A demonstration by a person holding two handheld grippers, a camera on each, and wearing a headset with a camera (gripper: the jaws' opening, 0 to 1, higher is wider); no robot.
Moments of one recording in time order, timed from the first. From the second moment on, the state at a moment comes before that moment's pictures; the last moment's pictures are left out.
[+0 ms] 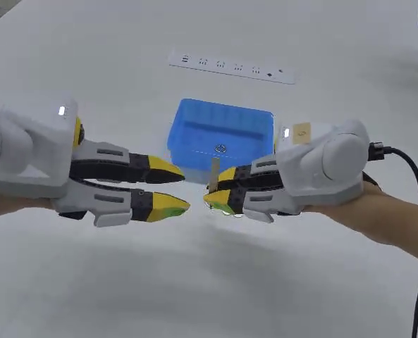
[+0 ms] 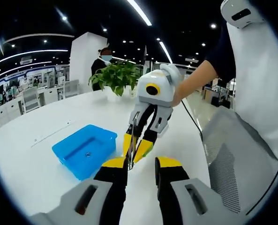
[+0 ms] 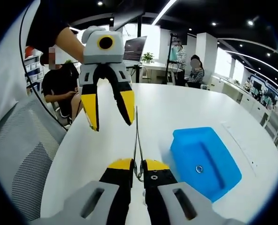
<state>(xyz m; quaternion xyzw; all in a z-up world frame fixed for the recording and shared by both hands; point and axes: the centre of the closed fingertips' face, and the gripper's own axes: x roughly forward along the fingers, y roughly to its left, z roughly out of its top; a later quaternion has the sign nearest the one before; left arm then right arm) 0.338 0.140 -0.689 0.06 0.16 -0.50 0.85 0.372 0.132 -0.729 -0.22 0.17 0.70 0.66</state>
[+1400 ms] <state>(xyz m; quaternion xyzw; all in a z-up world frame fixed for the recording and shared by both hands) 0.370 0.173 -0.697 0.02 0.14 -0.41 0.90 0.478 0.150 -0.728 -0.23 0.15 0.67 0.69</state>
